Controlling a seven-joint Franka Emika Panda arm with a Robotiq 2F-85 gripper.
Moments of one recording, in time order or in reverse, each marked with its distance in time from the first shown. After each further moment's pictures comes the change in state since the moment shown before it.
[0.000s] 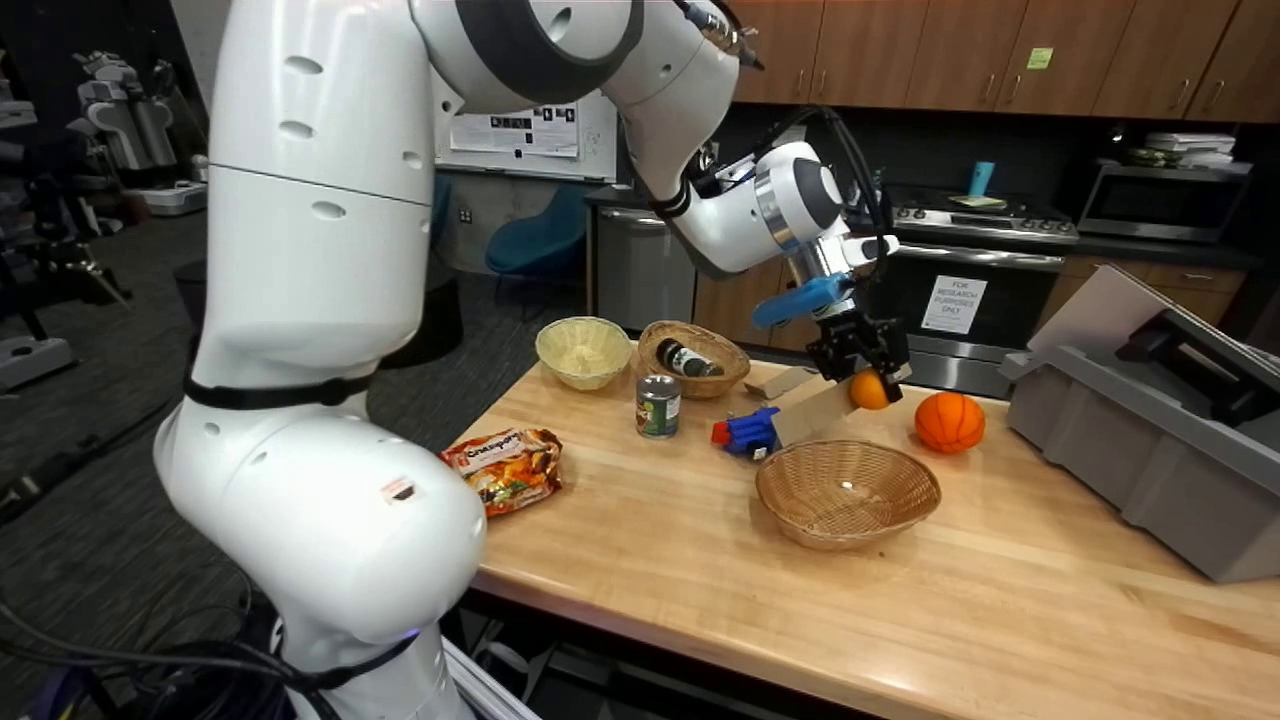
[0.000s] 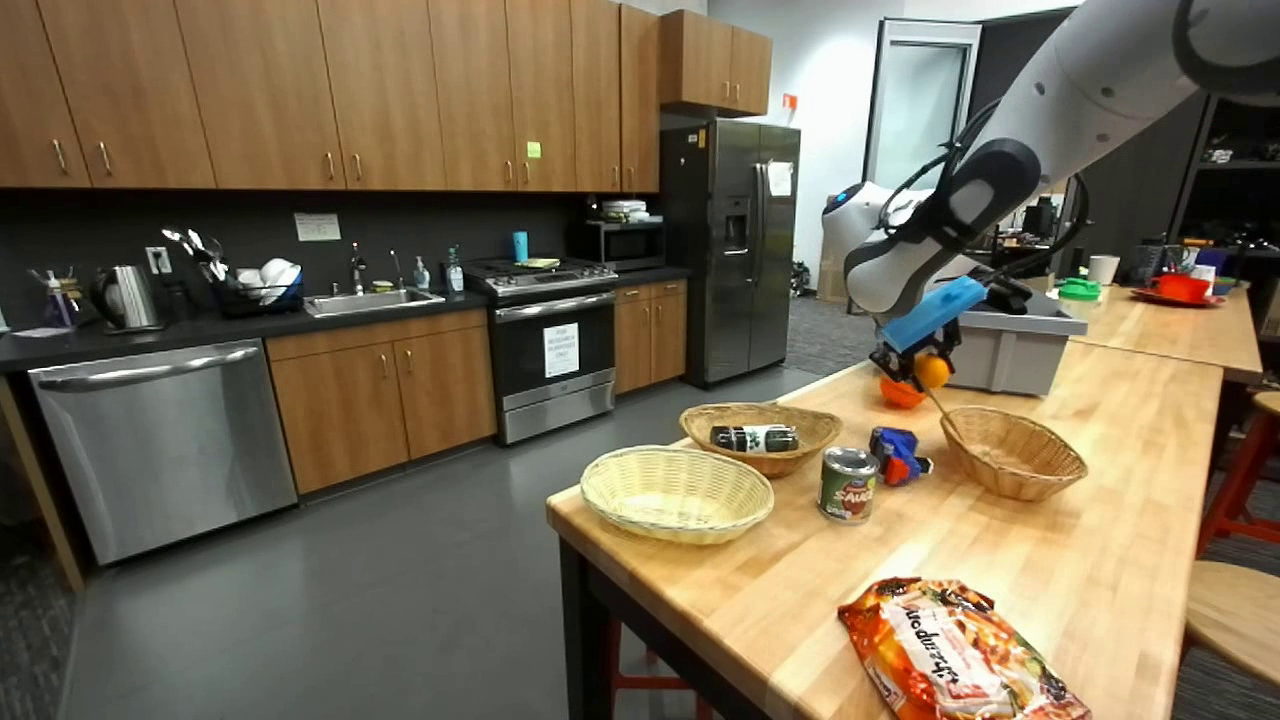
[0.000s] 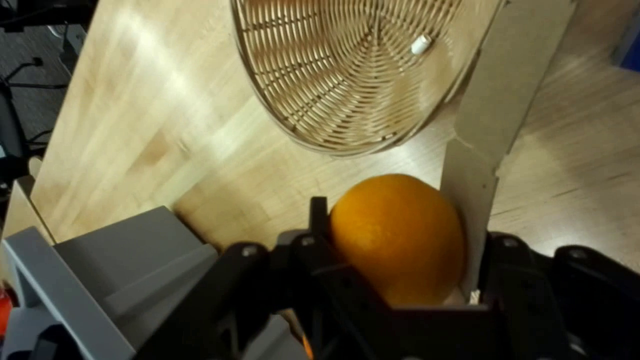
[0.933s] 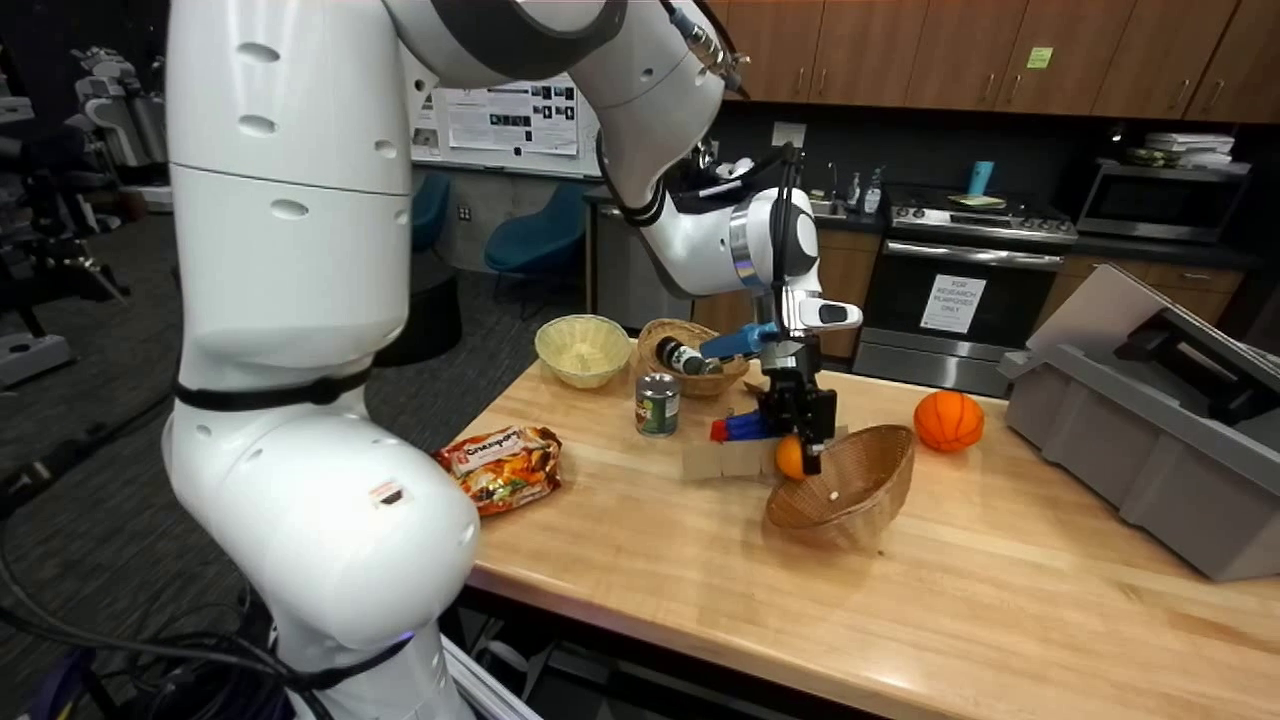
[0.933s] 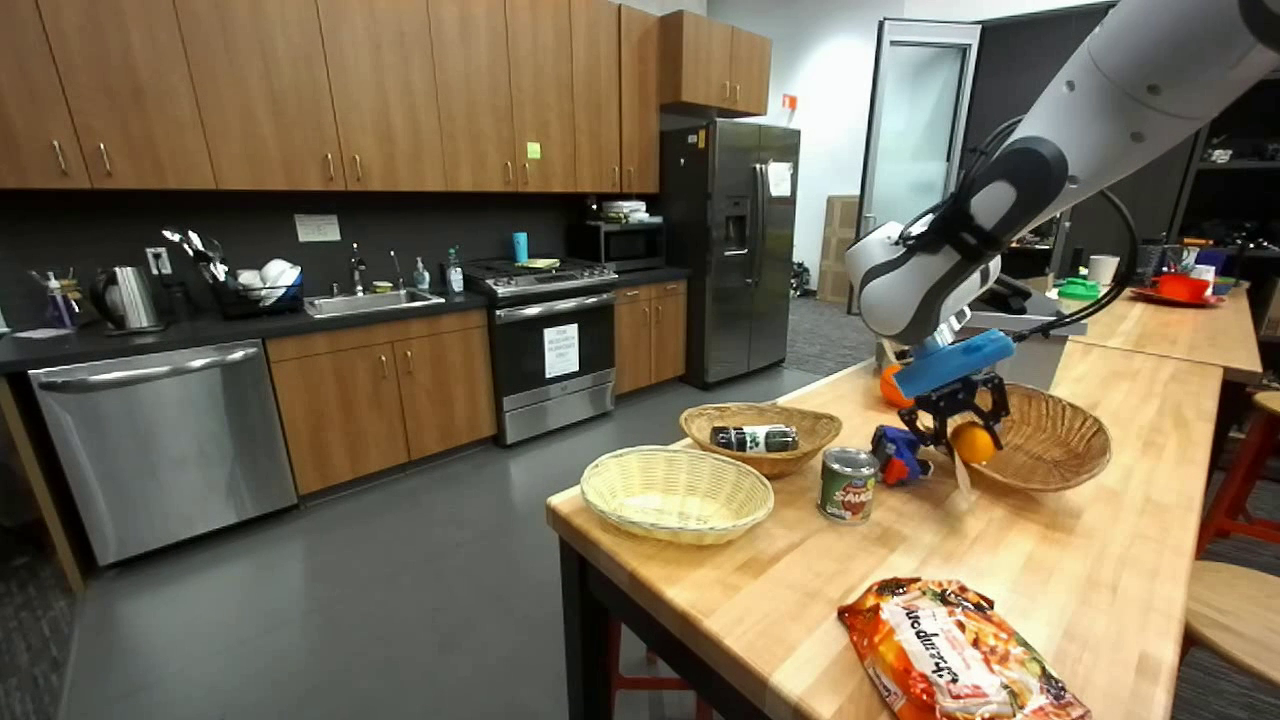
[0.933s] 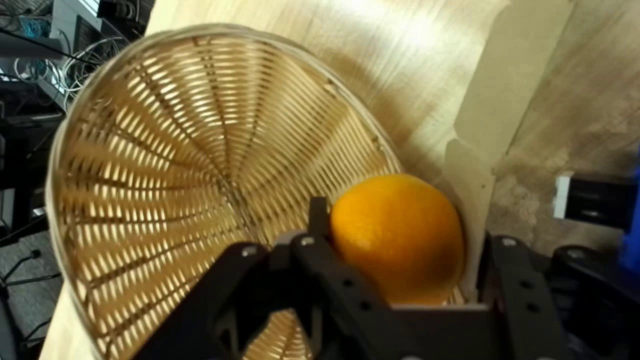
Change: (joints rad) arm -0.063 -0.078 0.075 -0.218 0.185 -0.113 0.197
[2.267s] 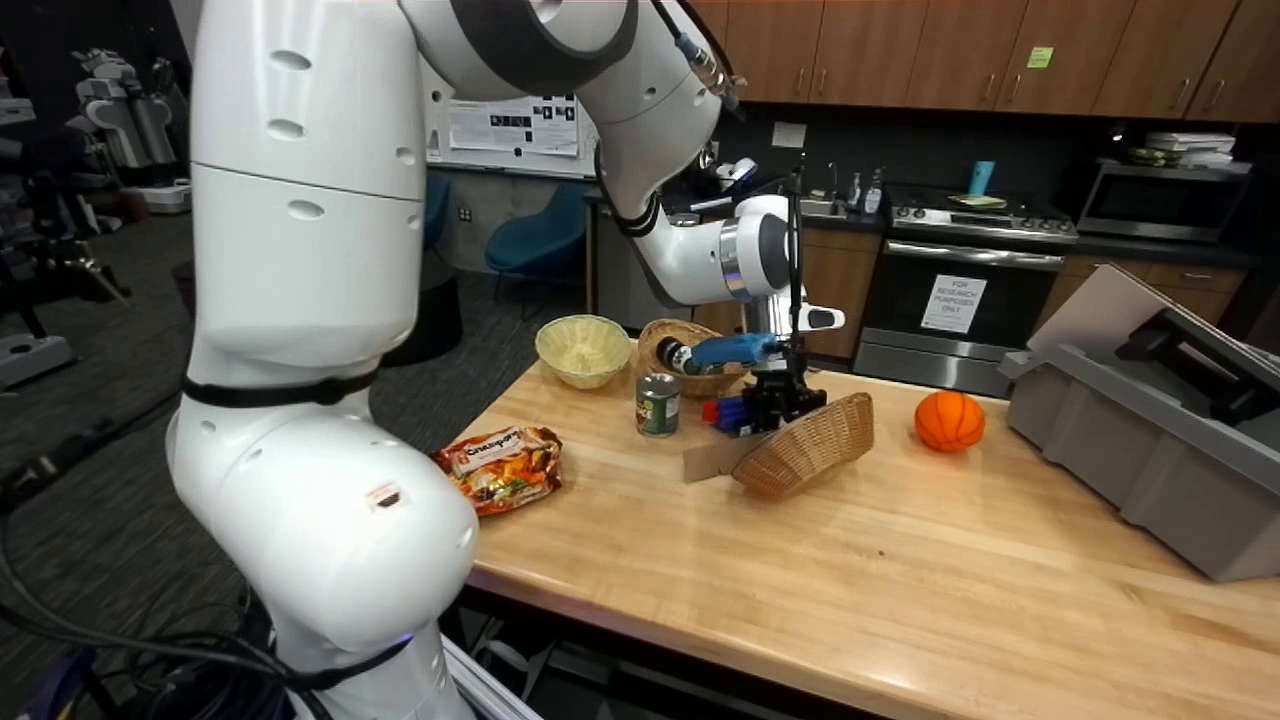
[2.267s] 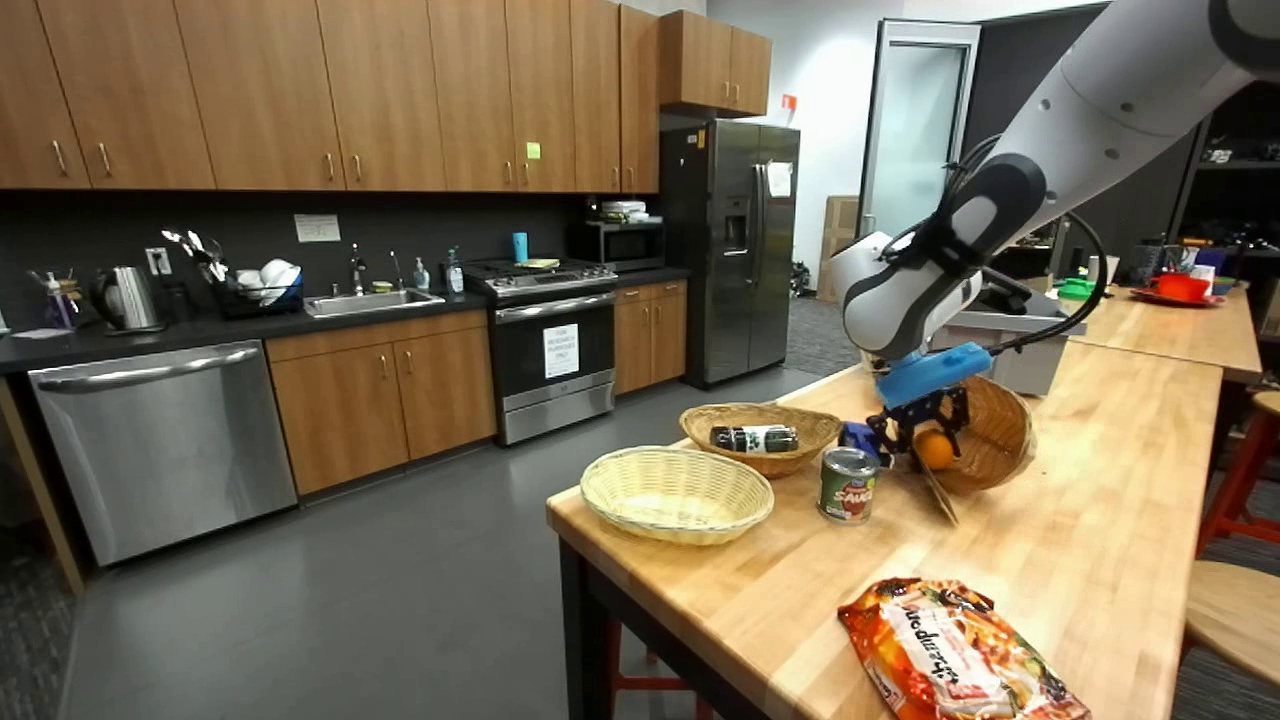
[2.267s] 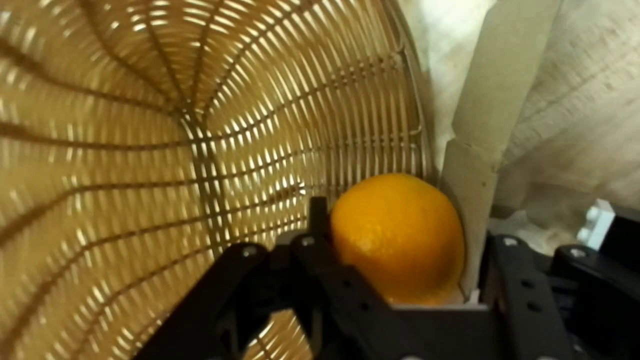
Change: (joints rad) arm -0.017 0.048 0.061 0.015 0.013 0.133 -0.120
